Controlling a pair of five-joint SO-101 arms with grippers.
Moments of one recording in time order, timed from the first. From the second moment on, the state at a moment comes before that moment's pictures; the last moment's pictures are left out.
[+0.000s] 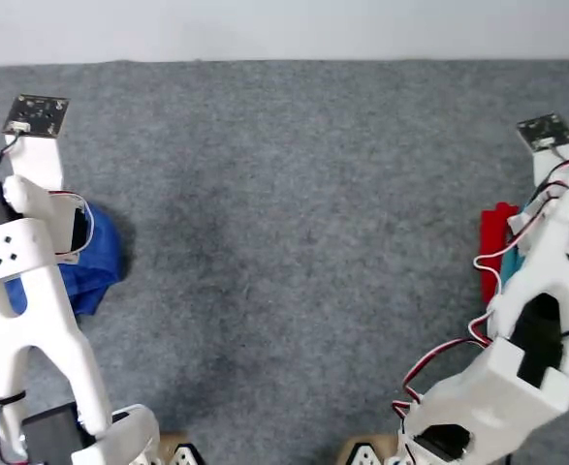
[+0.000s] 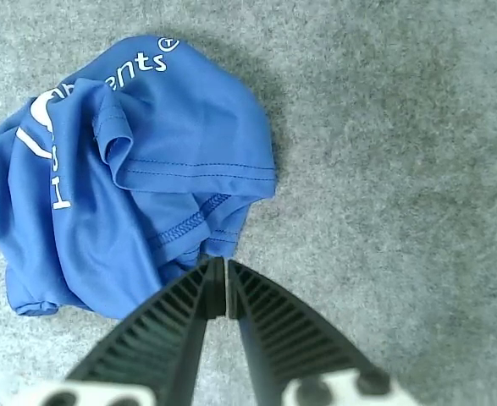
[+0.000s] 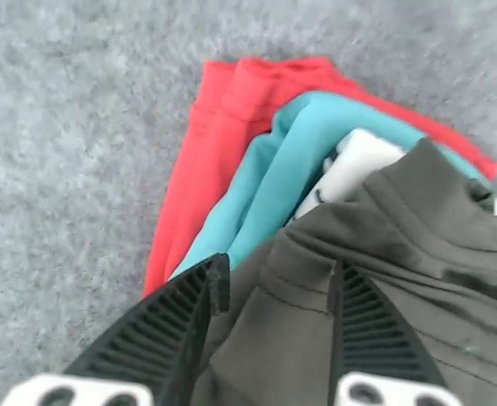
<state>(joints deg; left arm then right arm) -23.2 -14.9 1.6 99.5 -12.7 29.8 13.9 -7.8 72.4 44.4</state>
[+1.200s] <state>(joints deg) -23.2 -14.9 1.6 99.5 -12.7 35.8 19.3 -15.4 68.7 50.6</state>
